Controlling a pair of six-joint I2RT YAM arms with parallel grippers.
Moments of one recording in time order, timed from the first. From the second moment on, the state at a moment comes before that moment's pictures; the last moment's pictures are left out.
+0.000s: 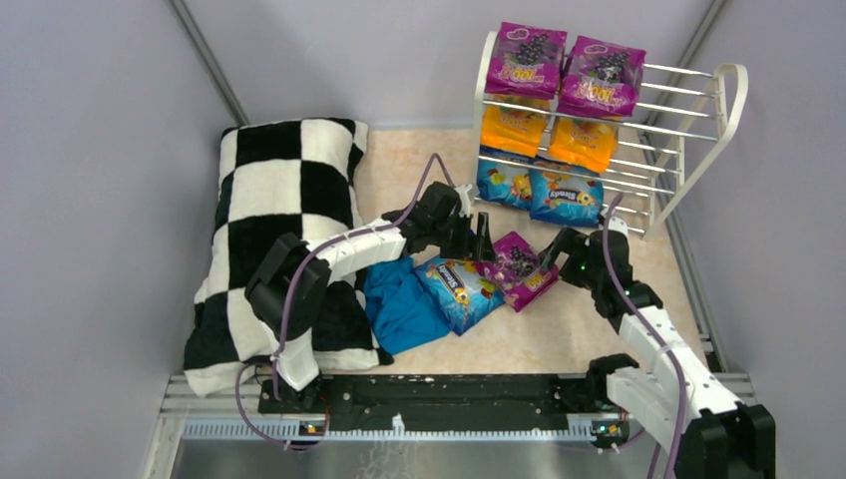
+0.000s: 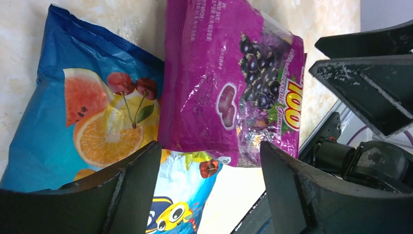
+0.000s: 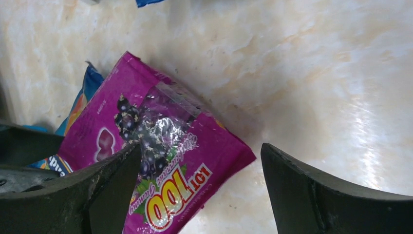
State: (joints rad) left arm -0.76 1.80 1.23 -0.15 0.37 -0.62; right arm 0.20 0.83 0.47 -0.27 0.04 0.58
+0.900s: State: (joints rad) left arm -0.73 1.87 1.29 -0.21 0.33 -0.52; right arm 0.18 0.86 0.35 -0.13 -0.43 0.58
